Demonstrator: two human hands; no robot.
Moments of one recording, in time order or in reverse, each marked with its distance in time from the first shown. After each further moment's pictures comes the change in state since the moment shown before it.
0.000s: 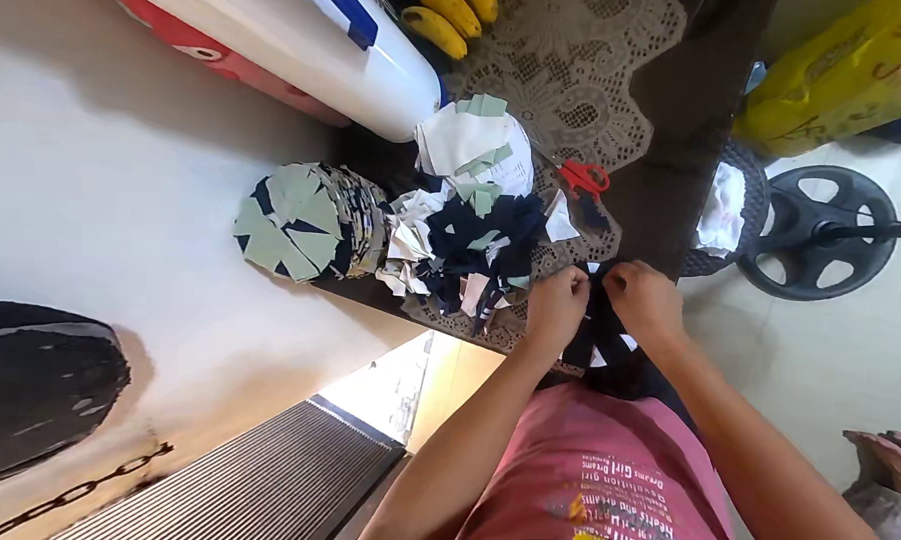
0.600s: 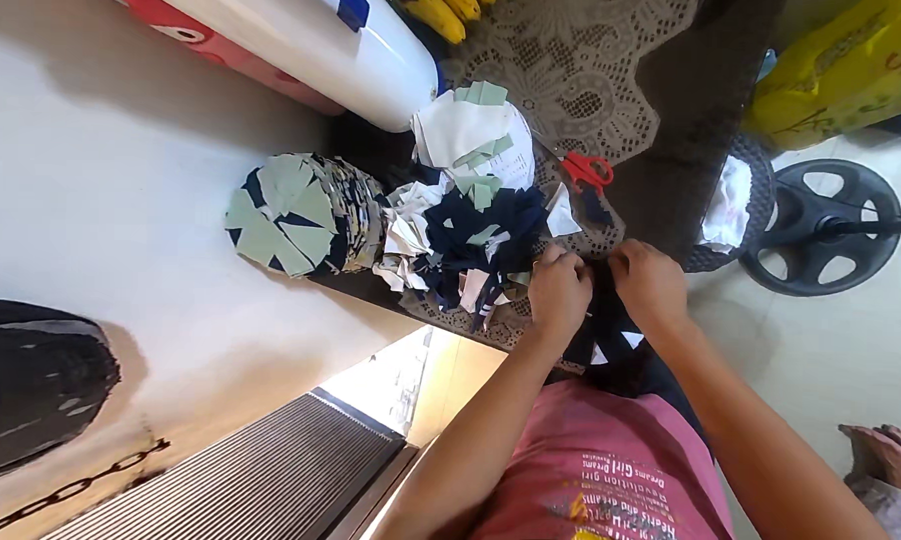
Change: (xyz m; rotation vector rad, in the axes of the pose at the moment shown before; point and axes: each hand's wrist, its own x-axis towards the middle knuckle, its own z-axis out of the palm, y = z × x) left_hand 0.013 0.005 0.011 0.109 0.197 0.000; right_hand 0.016 -0.002 0.001 -0.089 0.073 -0.005
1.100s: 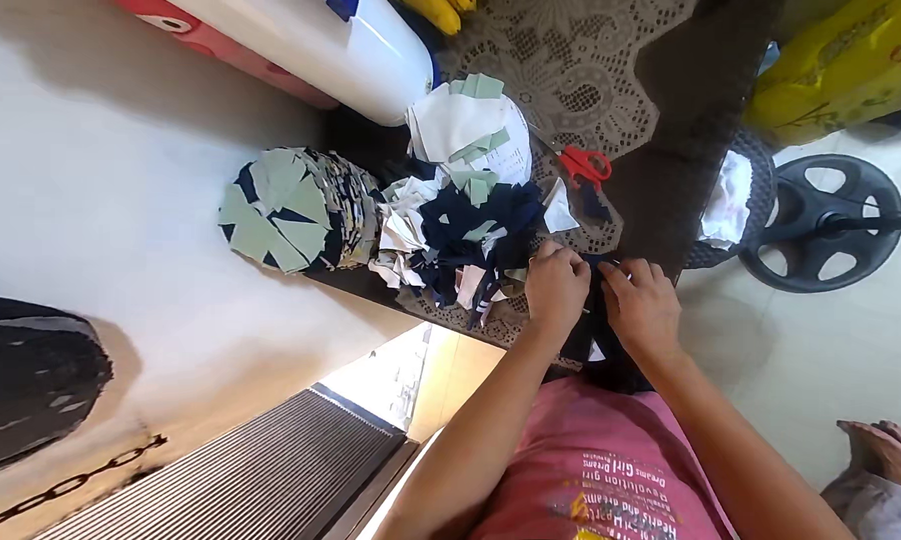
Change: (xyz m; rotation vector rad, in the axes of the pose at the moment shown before) left_hand 0.000 0.001 0.001 -0.017 0.023 -0.024; right_hand -0.031 0.027 0.043 -0.051 0.332 -0.336
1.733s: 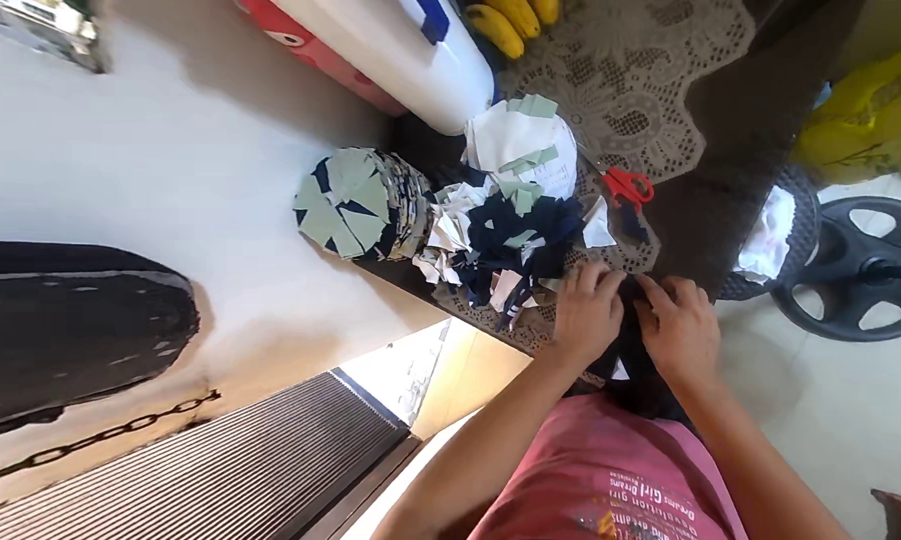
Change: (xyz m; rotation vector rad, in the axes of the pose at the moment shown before) left_hand -0.016 -0.031 0.015 0.078 0.172 0.414; right_hand 0.004 0.002 -0.009 0.040 -0.030 0.023
